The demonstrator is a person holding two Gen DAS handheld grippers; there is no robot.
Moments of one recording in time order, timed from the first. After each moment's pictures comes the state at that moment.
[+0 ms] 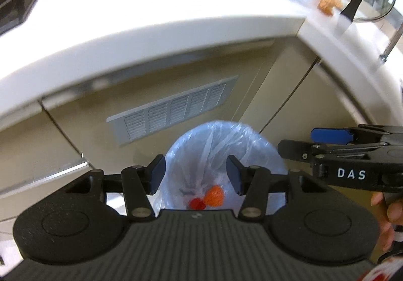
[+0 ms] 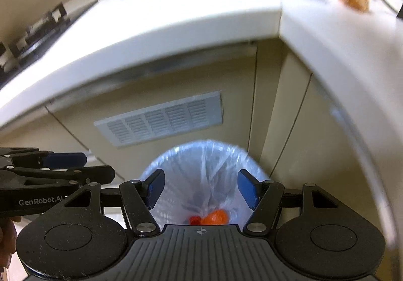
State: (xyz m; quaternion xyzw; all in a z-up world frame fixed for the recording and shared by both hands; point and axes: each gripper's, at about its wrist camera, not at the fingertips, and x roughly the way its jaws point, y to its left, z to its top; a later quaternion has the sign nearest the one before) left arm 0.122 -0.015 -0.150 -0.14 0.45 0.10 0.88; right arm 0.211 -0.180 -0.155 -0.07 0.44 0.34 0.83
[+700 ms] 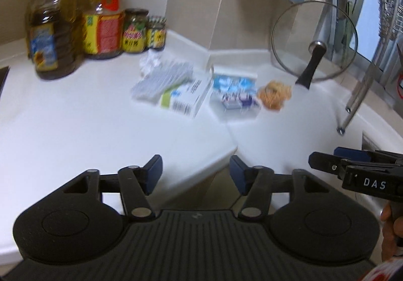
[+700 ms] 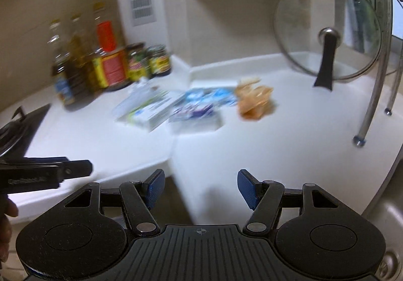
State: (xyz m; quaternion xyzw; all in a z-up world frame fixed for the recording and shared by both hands) left arm 0.239 -0.043 -0.034 -0.11 0.32 0.04 0.94; right arm 0.289 -0.259 -0.030 -0.01 0.31 0.22 0.92
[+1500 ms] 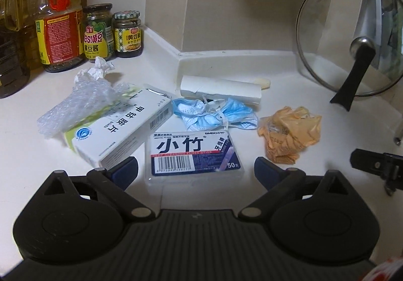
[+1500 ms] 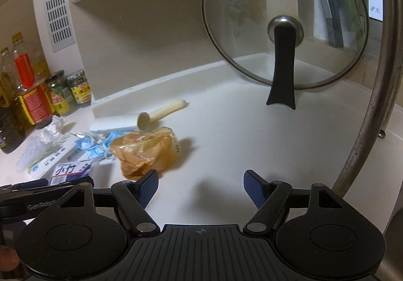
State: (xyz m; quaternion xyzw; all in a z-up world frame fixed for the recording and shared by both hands) left arm 0.425 -0.133 -0.089 -0.10 0.32 0.14 0.93; right arm 0.457 -0.346 -0.055 0.02 0.32 0.19 0.93
